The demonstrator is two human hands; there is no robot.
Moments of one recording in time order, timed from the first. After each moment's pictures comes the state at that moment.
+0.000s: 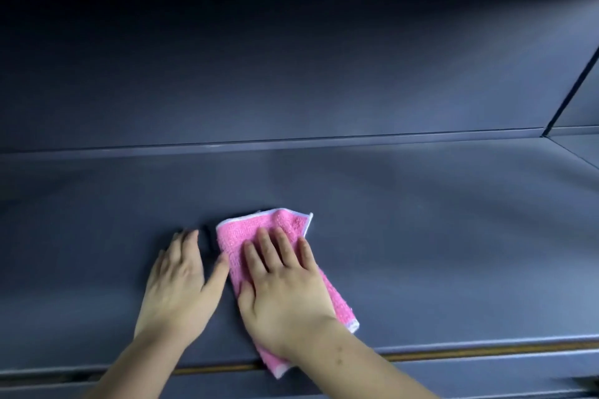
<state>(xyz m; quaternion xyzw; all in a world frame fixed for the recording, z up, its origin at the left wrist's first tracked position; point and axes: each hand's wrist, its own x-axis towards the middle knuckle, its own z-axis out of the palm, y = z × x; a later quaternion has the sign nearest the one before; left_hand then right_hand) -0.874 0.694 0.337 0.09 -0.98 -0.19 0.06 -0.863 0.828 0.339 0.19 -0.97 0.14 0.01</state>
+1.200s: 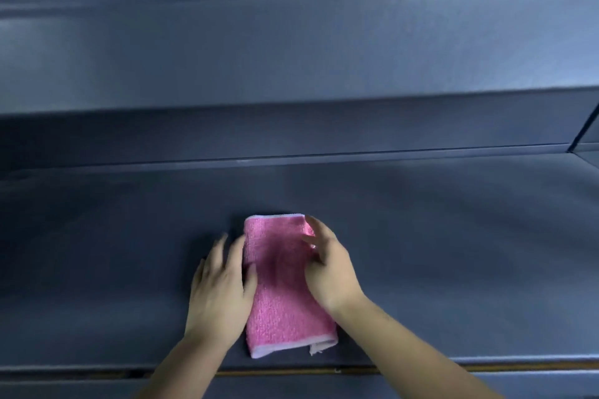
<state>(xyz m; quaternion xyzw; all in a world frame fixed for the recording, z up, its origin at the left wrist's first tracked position) -0.873 0.690 0.348 0.03 -0.99 -0.14 0.07 -0.888 0.836 0.353 0.04 -0.83 0.55 0.00</state>
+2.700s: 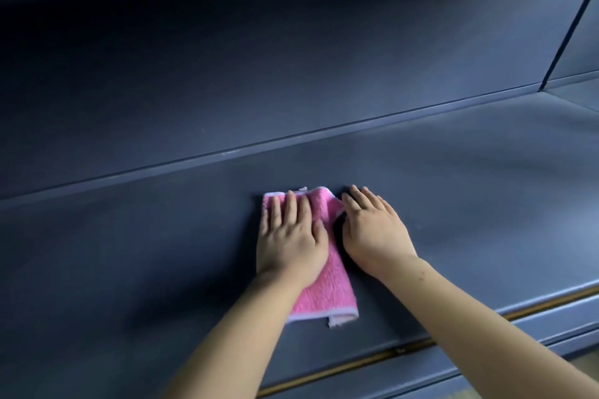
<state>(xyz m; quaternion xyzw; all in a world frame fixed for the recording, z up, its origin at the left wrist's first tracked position) -0.944 0.723 0.328 -0.15 -0.99 -0.07 0.02 -0.914 0.848 0.333 -0.04 -0.99 0.15 0.06</state>
